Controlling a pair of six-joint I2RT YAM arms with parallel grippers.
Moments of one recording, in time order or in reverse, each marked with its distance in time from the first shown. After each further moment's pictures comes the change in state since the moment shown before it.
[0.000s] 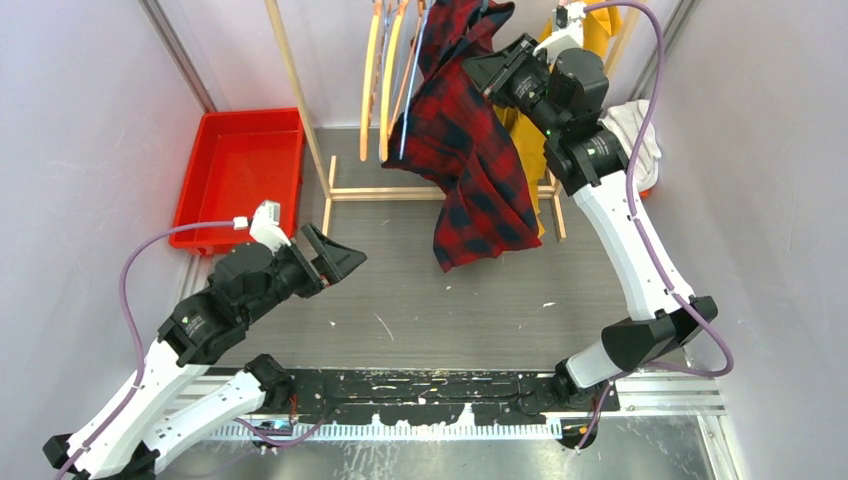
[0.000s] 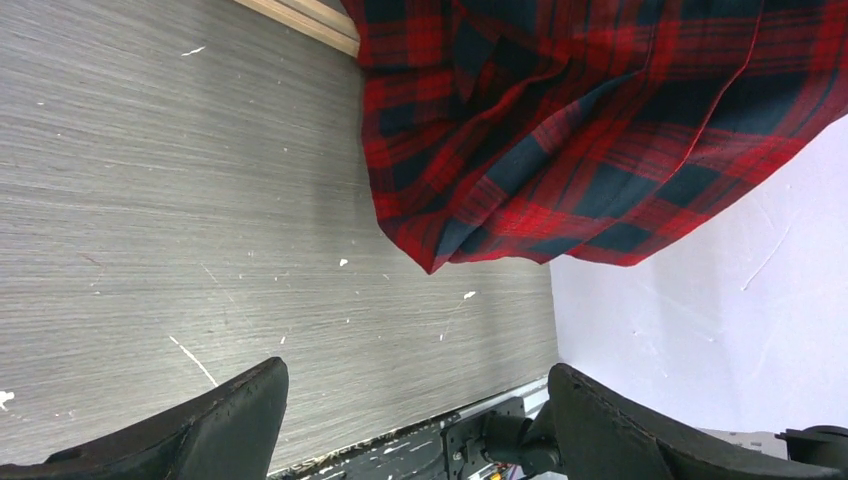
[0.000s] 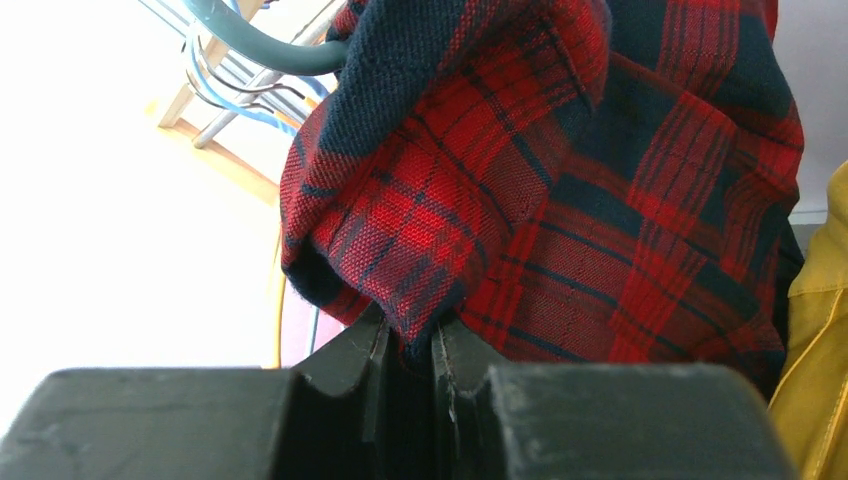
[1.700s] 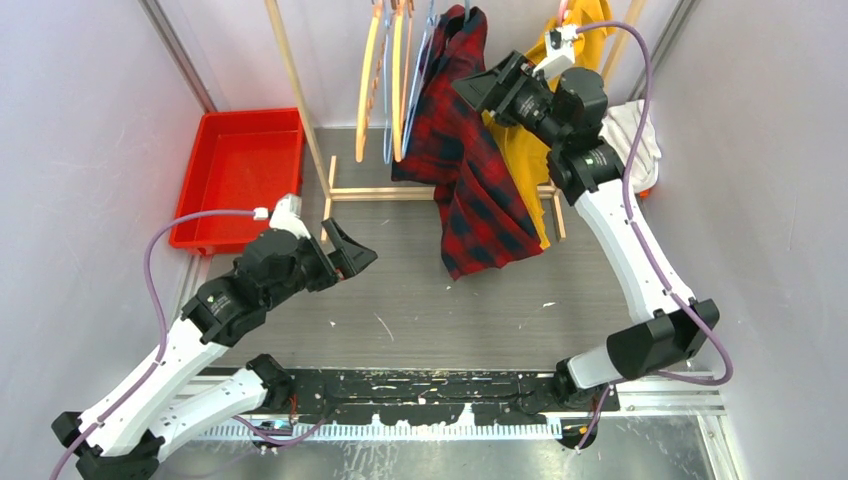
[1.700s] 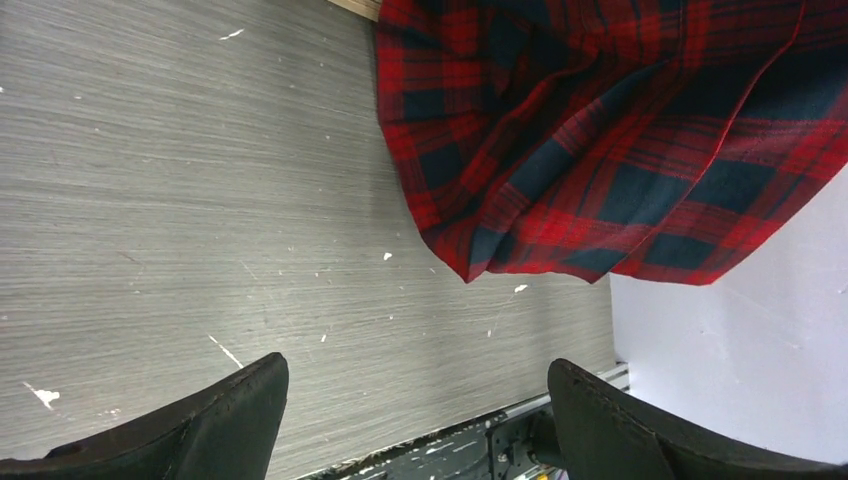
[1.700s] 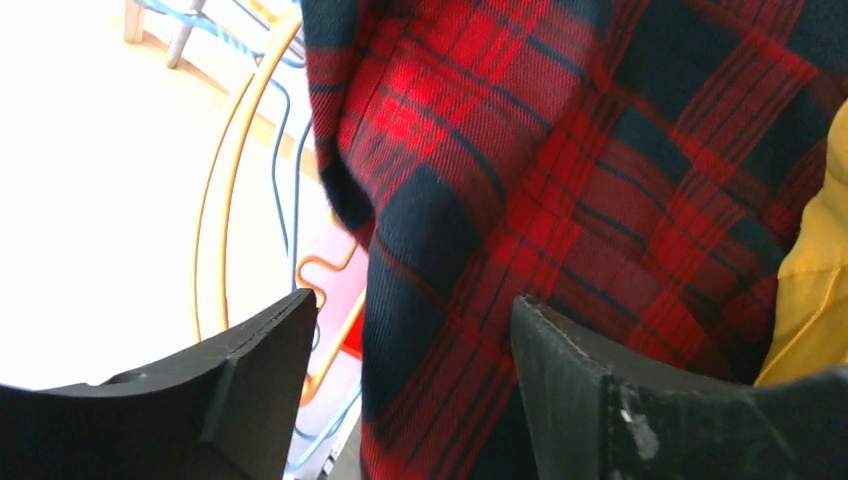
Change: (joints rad) left arm 0.000 0.114 -0.003 0.016 -0.006 0.040; right arm -0.071 -0.031 -0.199 0.136 -0.208 0.012
